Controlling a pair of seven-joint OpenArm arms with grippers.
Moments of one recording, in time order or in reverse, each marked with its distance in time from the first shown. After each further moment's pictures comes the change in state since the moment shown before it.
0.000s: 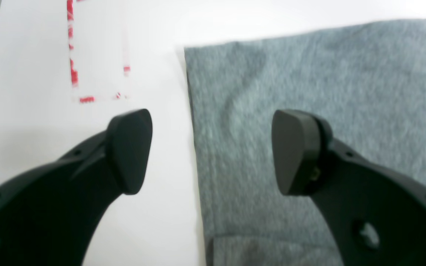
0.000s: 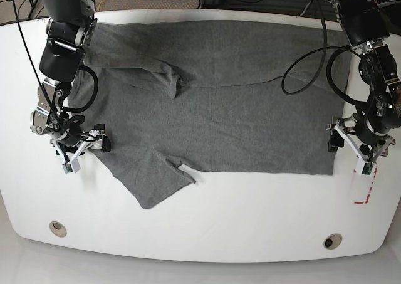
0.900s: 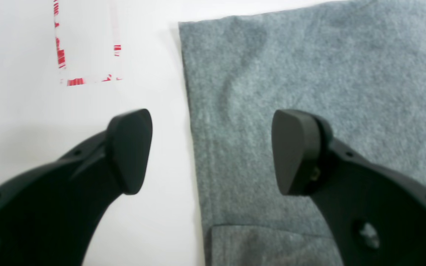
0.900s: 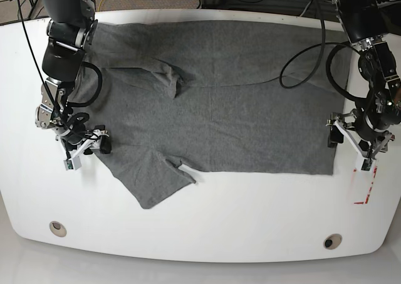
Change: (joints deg) left arm 0.1 0.0 -0.3 -0.1 0.0 0.0 0.2; right arm -0.3 -0.9 0.0 -5.7 1.0 -0.1 7.4
